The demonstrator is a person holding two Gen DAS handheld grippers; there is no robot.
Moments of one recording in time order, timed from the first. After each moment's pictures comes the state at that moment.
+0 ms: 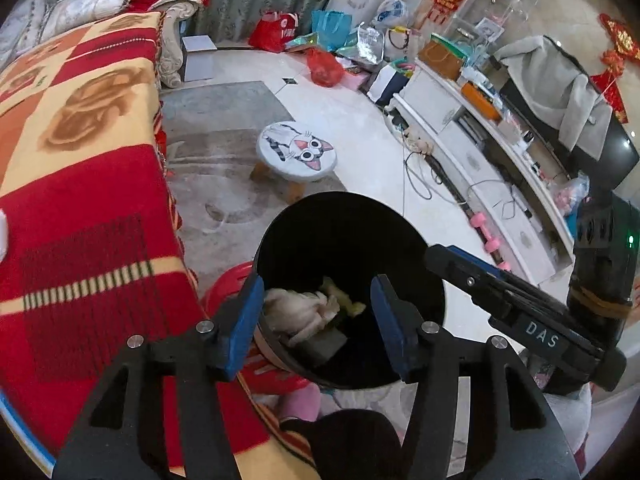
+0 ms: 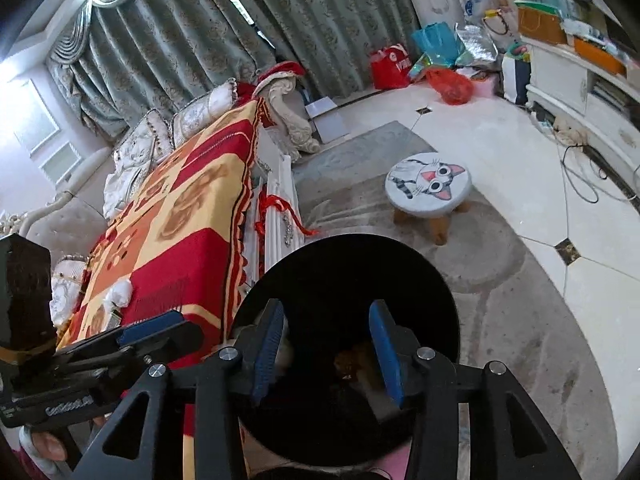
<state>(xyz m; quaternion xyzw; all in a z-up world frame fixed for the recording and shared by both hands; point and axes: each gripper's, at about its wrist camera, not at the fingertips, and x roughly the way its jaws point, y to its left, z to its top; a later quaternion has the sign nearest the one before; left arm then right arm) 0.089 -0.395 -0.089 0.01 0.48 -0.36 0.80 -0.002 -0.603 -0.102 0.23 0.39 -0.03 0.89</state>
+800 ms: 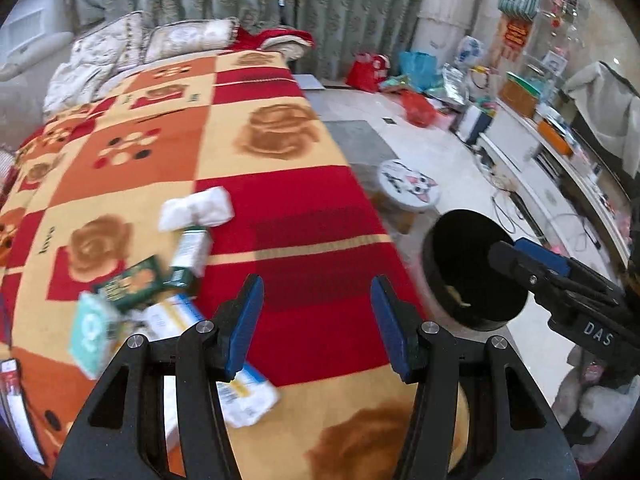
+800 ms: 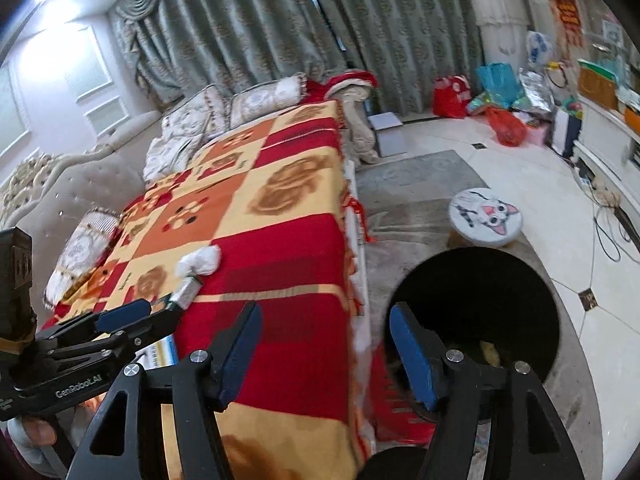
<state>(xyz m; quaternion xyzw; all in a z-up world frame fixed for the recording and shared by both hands) 0.059 -0.218 -0.045 0.03 0.43 -0.20 0.88 0.004 -0.444 -0.049 0.14 0.38 0.04 0.92</state>
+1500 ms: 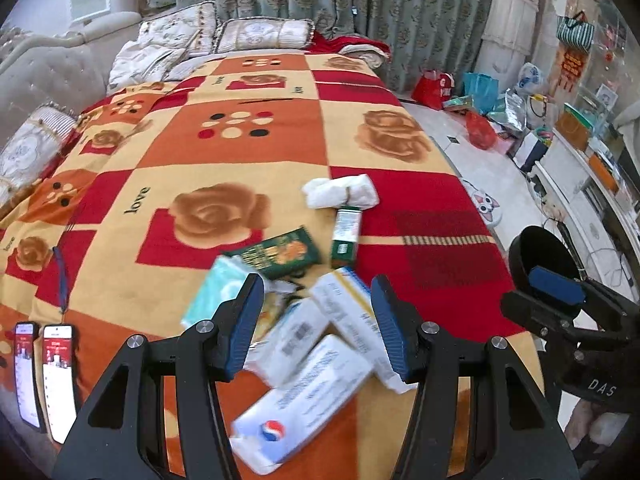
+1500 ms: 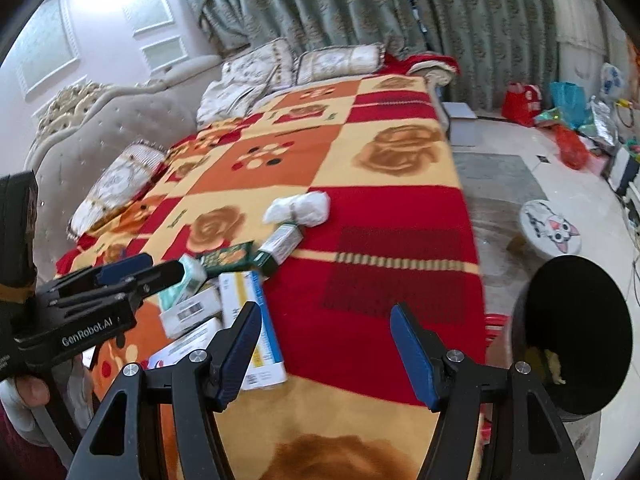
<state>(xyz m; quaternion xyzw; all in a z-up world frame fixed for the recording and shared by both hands) 0.059 -0.090 -0.052 0.01 0.42 -0.10 0.90 0.023 -0.311 -0.067 0.07 0.42 0.14 0.90</state>
